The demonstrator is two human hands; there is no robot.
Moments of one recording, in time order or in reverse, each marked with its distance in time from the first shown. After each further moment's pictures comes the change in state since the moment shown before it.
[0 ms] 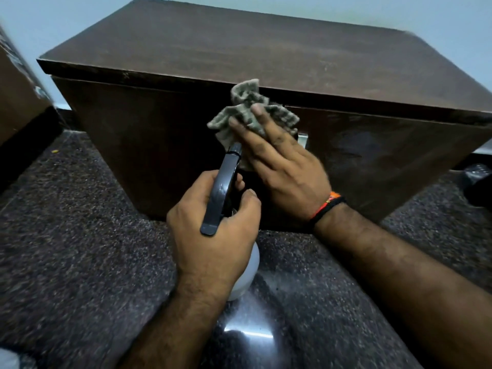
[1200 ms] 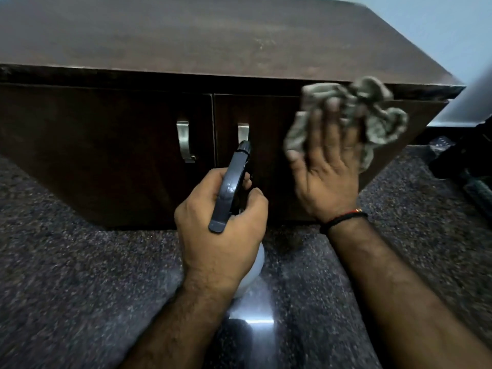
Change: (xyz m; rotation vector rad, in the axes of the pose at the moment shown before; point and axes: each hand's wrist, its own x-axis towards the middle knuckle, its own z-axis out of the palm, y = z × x) left_hand -0.015 0.006 0.074 -0.057 -0.153 0.036; right_hand -0.108 0.064 0.016 -0.128 0.132 0.683
